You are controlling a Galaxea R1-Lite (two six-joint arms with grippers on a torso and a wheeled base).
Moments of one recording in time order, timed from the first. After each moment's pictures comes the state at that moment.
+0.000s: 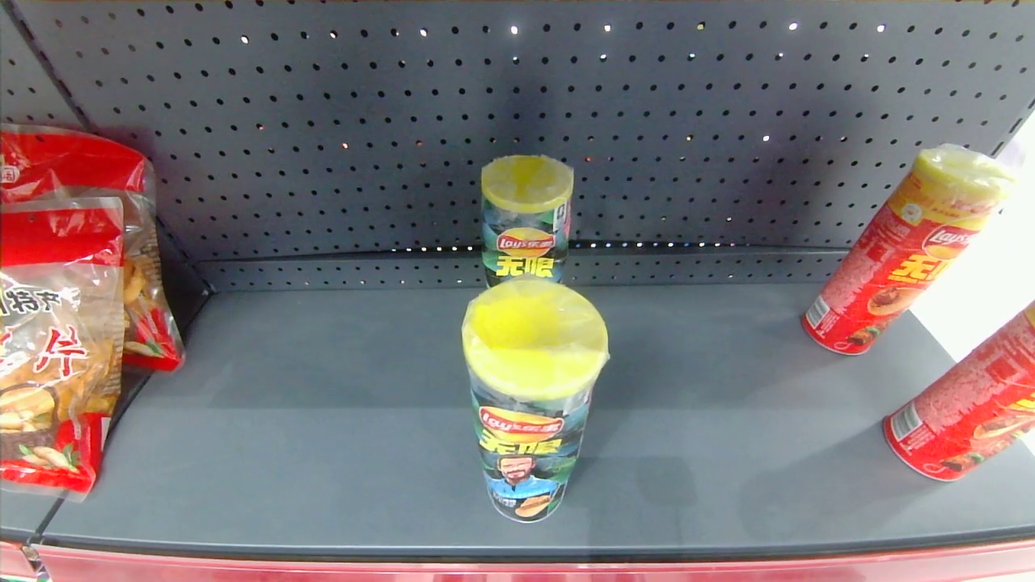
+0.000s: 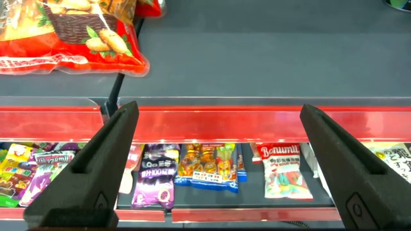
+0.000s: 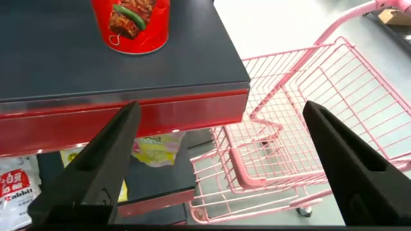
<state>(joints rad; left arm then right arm) 0.01 0.00 0.00 0.00 -0.01 -0.01 -0.14 0.09 0.00 -0.06 -0.19 -0.14</state>
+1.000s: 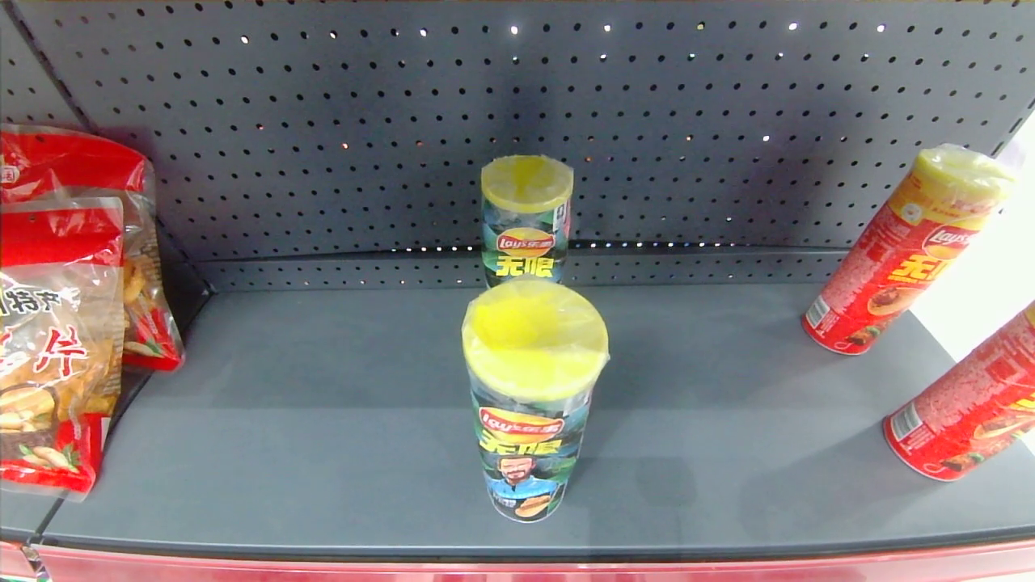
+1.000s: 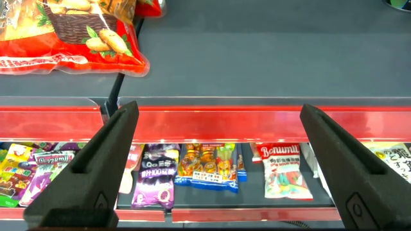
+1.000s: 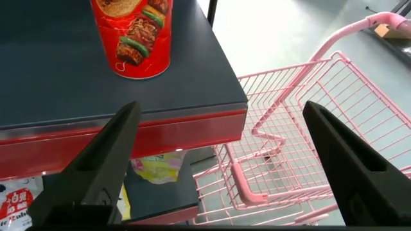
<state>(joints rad) 0.01 0.00 0.00 0.00 -0.01 -0.01 -0.14 0.10 0.00 -0.13 -0.18 -0.13</state>
